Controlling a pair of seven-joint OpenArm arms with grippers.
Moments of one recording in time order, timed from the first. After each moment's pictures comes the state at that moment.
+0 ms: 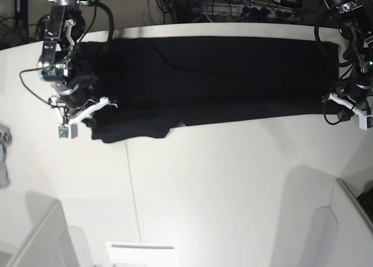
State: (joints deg) left arm 13.9 -23.8 -34.5 96.8 -29.2 -17.8 45.6; right arm -11.0 6.2 11.0 107.4 18.8 6.5 -48.7
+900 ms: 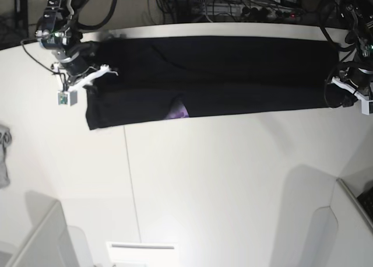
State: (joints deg) left arm 21.7 -23.6 -37.7 101.0 -29.4 -18.0 45.6; right arm -23.8 4.3 14.5 113.9 24.0 6.5 -50.7
